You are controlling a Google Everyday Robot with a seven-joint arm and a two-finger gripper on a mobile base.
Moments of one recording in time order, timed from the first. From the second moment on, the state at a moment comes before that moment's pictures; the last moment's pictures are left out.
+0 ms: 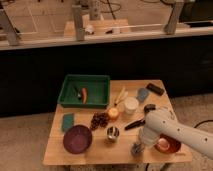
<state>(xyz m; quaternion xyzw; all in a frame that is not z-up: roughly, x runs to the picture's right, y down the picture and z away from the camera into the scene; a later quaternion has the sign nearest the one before) 0.192 0.313 0.772 -0.36 -0.17 -0.18 0.90</state>
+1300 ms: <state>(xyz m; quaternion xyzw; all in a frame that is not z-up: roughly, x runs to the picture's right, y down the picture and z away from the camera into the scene) 0.125 0.319 0.751 -0.34 -0.20 -0.24 0.89</state>
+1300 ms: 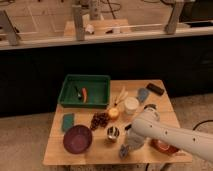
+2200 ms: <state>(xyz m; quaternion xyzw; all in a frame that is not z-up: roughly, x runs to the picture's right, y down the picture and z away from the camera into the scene) 0.188 0.316 0.772 -0.36 -0.15 -0.20 0.90</state>
